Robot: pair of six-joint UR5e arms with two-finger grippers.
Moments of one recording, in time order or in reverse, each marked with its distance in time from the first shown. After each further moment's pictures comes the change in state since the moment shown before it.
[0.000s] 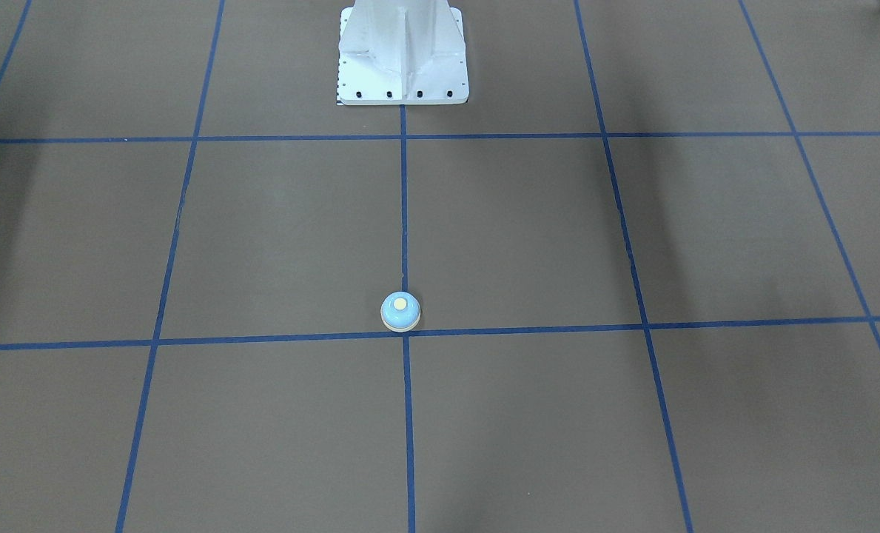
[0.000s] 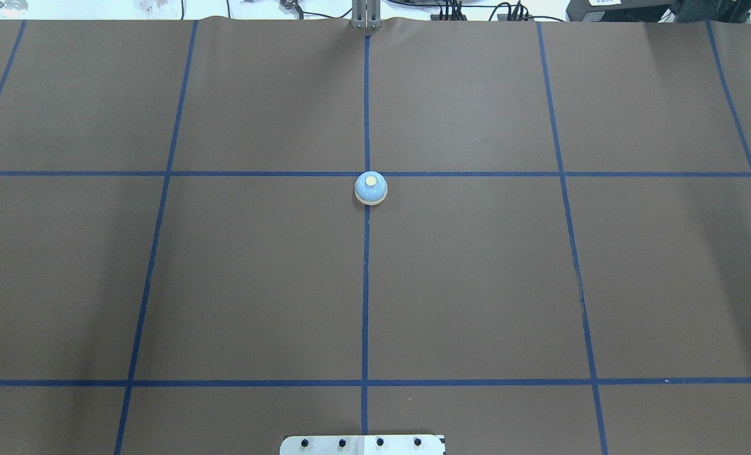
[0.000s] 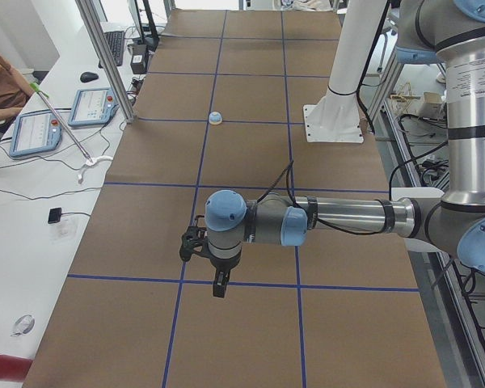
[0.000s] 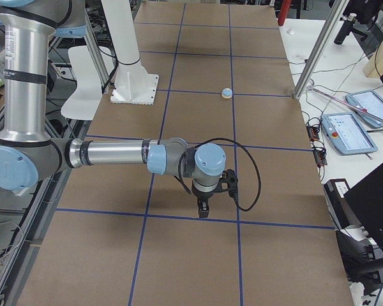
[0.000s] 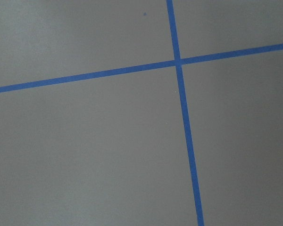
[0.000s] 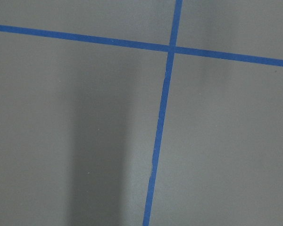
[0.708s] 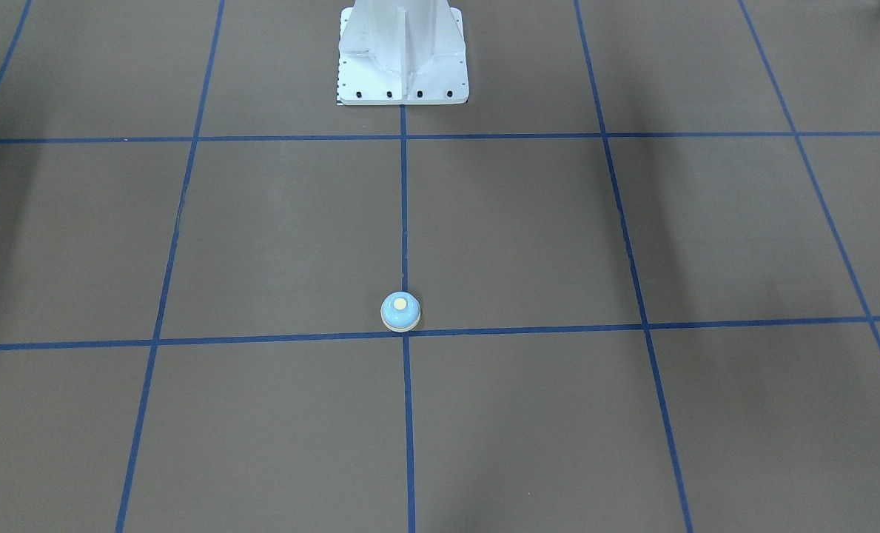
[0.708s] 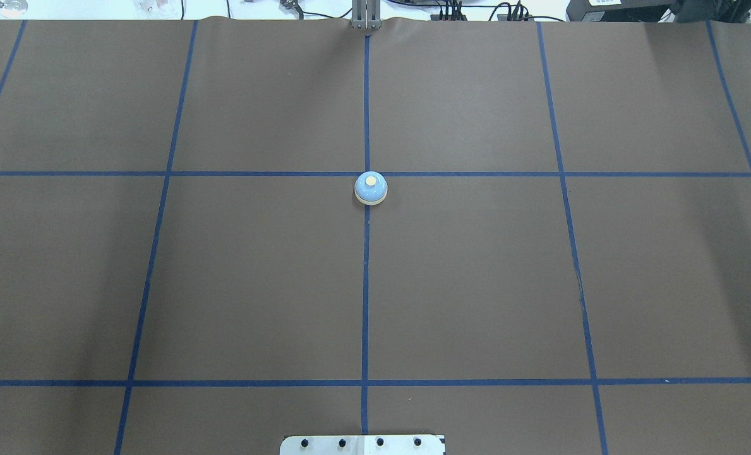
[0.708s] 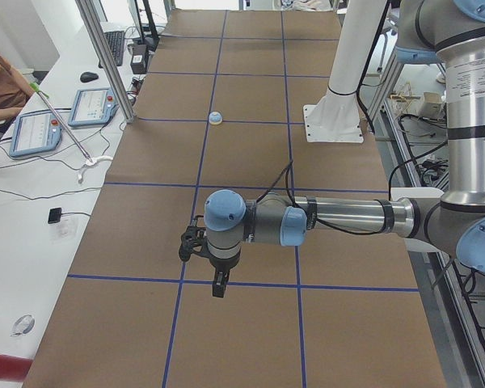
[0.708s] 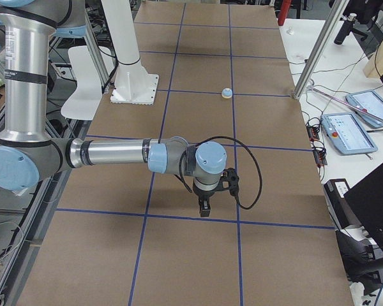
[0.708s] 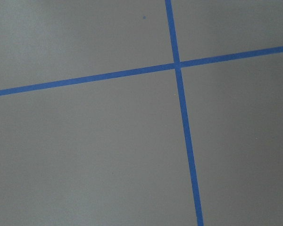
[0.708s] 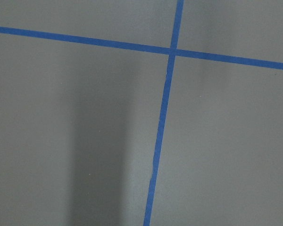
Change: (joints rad) left arm -0.001 -0.001 0.003 0.001 0.000 0.000; right arm 0.000 0.005 0.003 0.001 -0.003 -0.001
